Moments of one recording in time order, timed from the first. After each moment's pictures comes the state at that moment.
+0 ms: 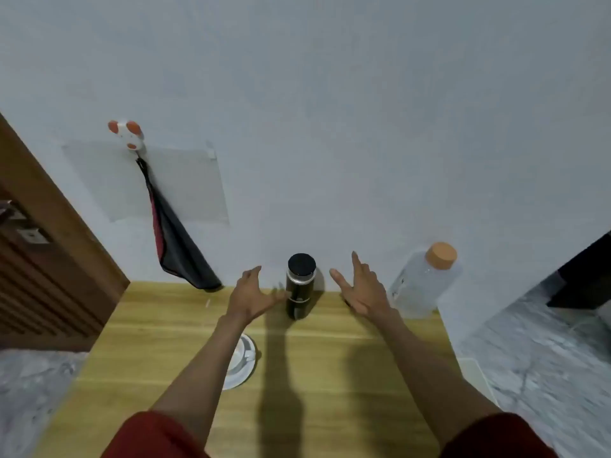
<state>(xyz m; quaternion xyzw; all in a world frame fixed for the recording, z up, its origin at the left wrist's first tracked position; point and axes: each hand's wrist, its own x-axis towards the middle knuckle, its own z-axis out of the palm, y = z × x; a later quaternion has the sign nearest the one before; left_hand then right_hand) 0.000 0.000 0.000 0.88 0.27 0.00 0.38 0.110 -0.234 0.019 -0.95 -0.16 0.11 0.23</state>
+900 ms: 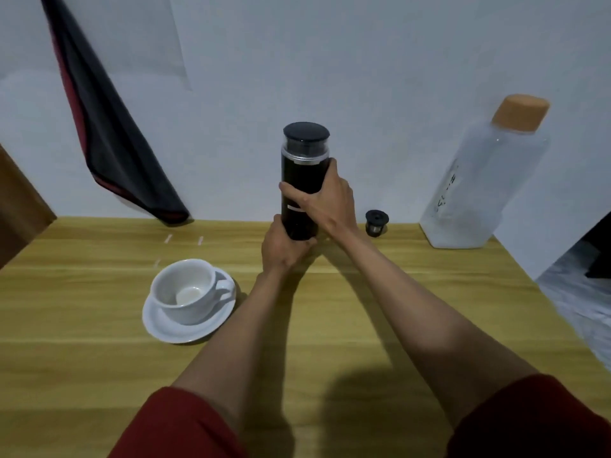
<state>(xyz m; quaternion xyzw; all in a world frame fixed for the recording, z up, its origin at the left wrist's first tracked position) 0.069 -0.055 -0.235 0.82 0.19 0.21 0.50 0.126 -0.137 -0.151 -0.84 -0.21 -0.13 0.47</state>
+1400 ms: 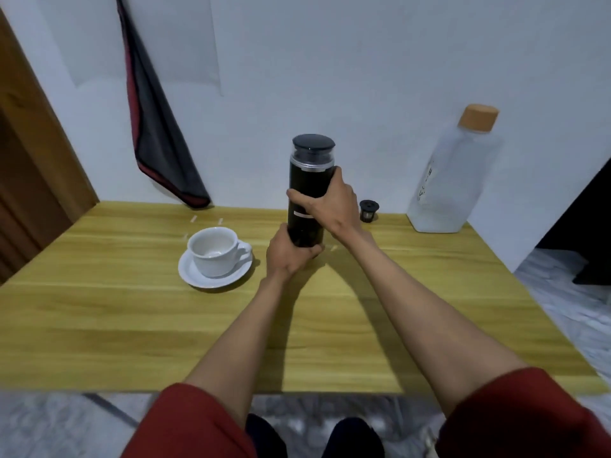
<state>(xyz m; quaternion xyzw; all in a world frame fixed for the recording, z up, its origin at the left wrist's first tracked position) -0.026 -0.088 -0.232 0.83 0.19 0.21 0.49 0.029 -0.178 -0.136 -0.85 -0.21 -0.11 0.46</state>
